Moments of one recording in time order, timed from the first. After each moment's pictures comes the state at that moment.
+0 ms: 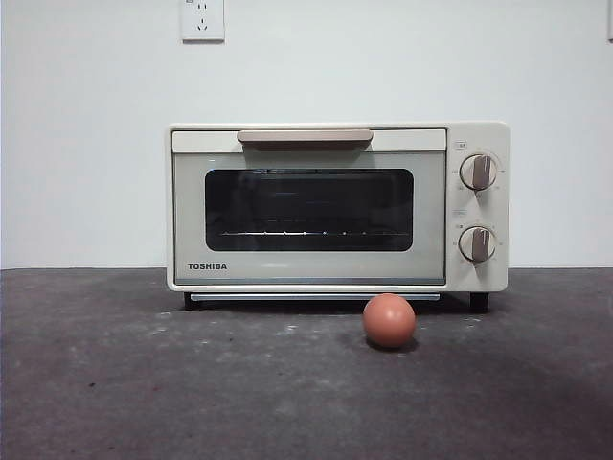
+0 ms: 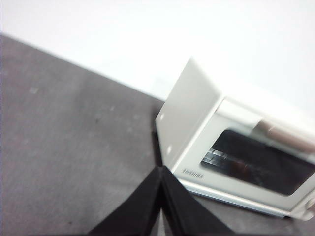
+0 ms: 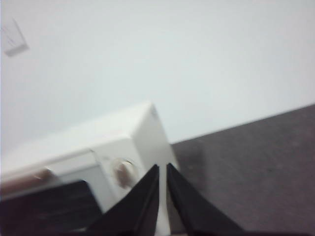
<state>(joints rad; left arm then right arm) 0.04 0.04 0.21 -0.18 0.21 -0.44 -0.02 0.03 0.17 0.03 -0.14 0.40</state>
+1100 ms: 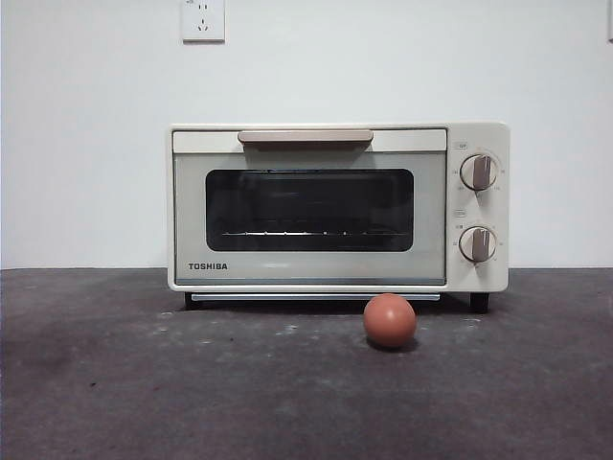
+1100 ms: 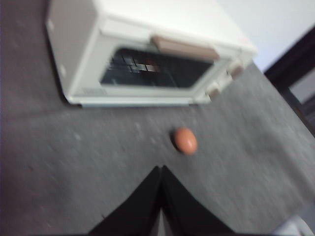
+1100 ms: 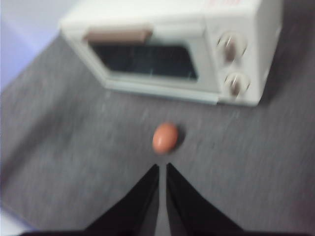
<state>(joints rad) 0.02 0.57 0.75 -0.68 0.68 -0.19 0.01 0.57 0.86 -0.89 -0.57 0.07</state>
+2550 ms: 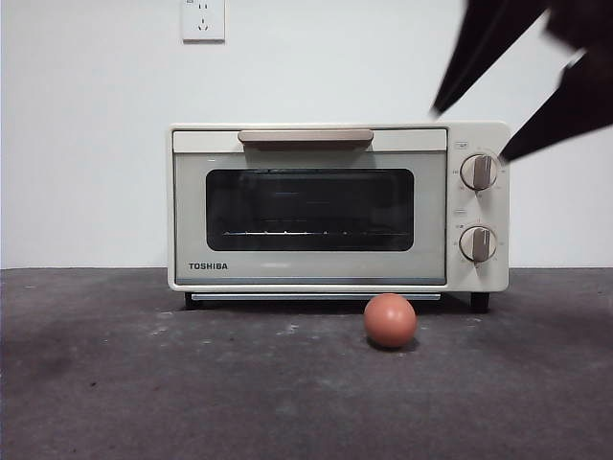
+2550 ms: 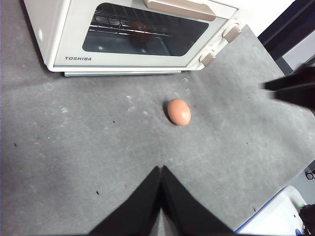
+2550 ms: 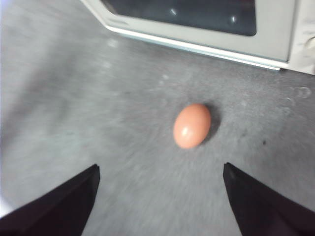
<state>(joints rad) -0.02 0.63 0.77 -0.75 0.70 -0.12 0.42 1.11 0.89 -0.54 -0.34 0.26</state>
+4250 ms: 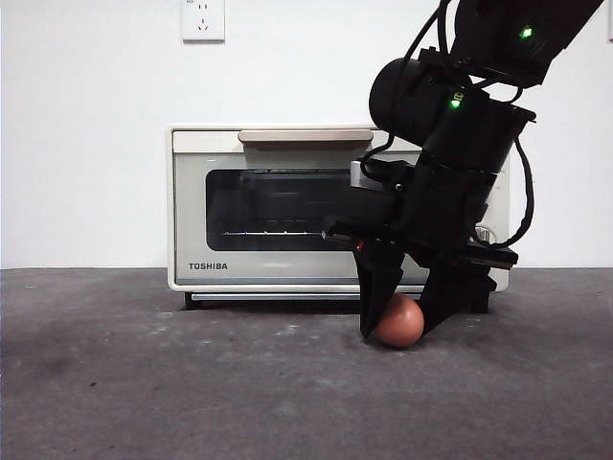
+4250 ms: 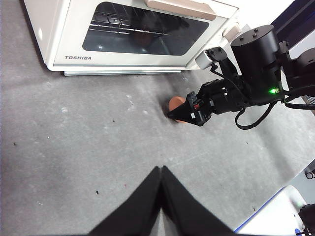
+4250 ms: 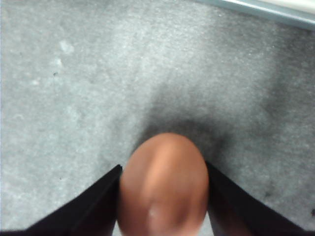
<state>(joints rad) -0.02 0.63 0.77 -0.75 0.70 -0.12 0.57 1.77 1.04 -0.33 -0.07 0.35</state>
